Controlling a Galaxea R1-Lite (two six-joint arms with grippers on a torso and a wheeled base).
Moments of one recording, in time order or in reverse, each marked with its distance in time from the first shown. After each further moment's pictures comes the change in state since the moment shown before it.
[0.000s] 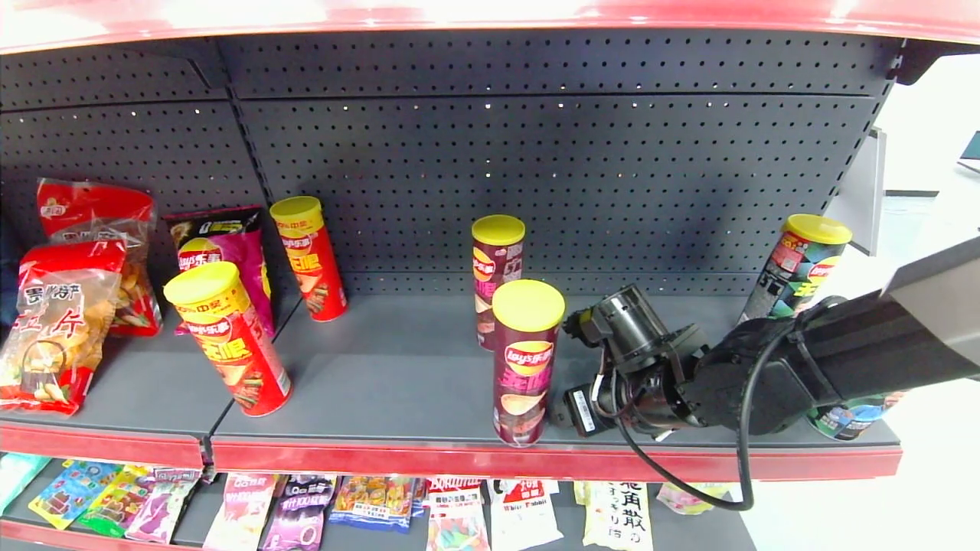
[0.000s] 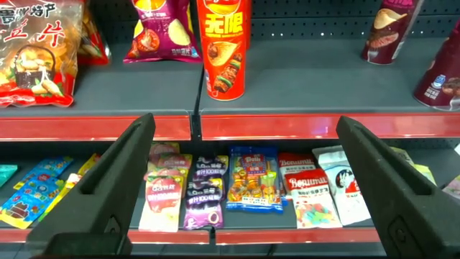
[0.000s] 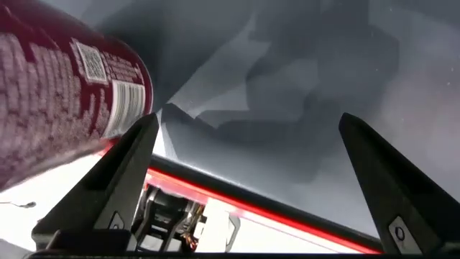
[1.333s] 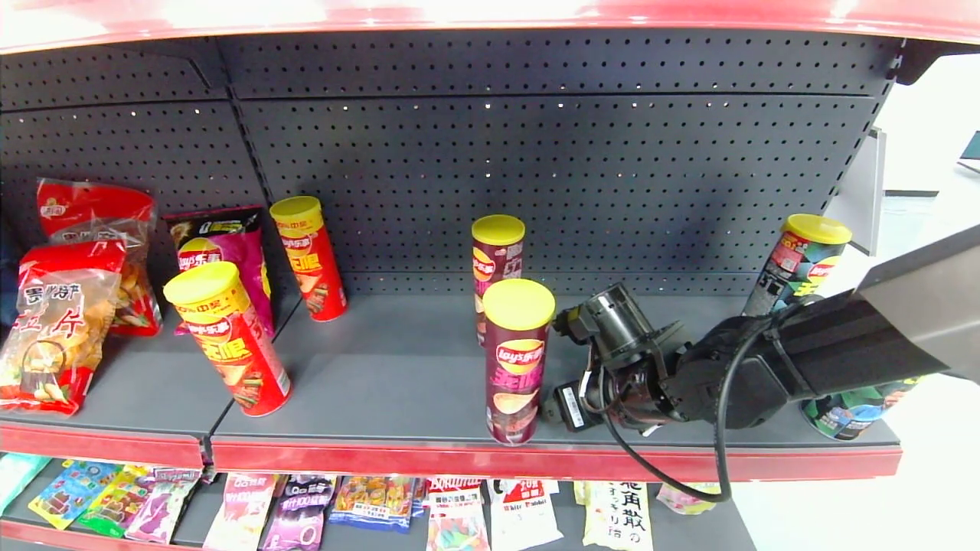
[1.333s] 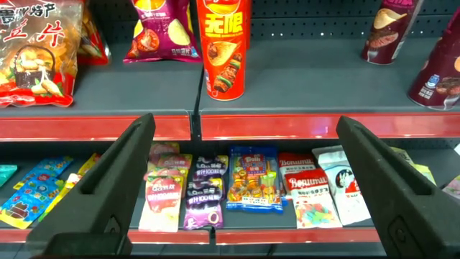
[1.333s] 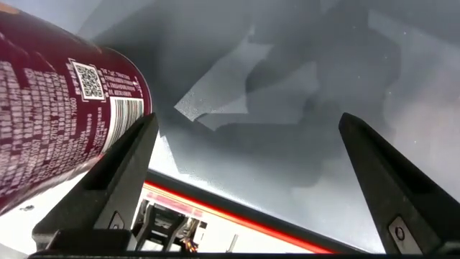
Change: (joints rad) left arm 0.000 0.000 0.000 0.000 0.000 0.000; right arm 0.009 0.037 -0.047 0.001 0.000 -0.006
